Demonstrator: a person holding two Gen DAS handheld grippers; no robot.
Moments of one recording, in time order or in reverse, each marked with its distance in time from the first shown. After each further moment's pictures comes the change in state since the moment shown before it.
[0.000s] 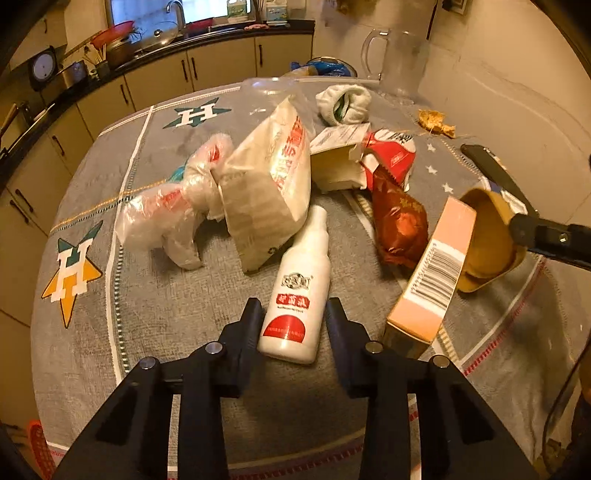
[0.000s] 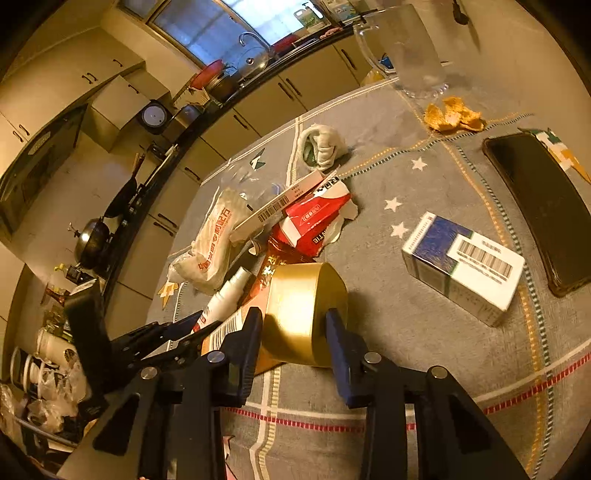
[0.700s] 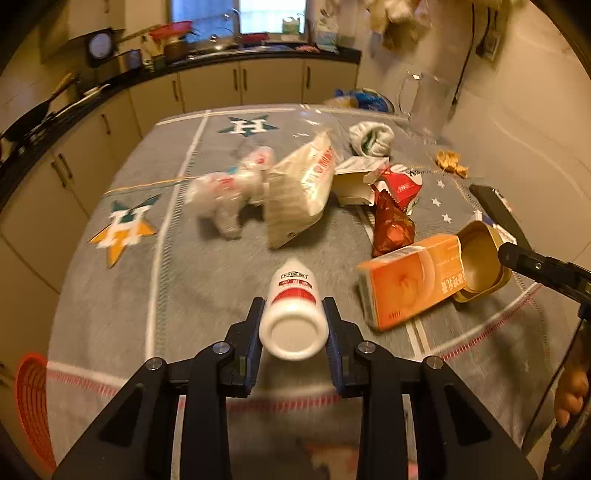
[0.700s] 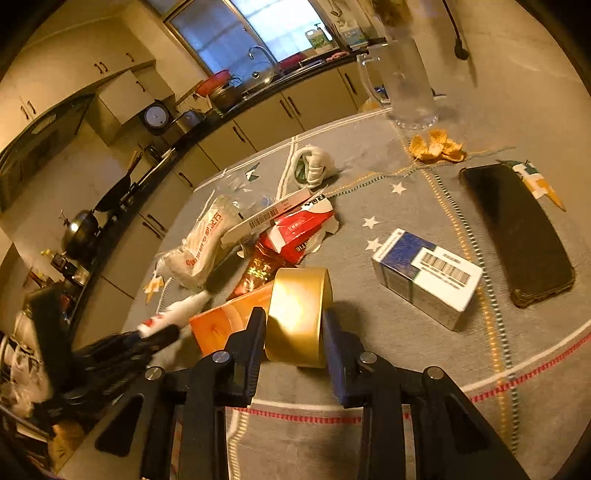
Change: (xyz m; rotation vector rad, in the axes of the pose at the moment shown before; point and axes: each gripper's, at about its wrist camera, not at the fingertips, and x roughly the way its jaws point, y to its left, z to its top) left arm -0.065 0.000 -0.035 -0.184 -0.110 0.087; right arm -0.026 0.002 -0.016 -0.101 -0.078 -0.089
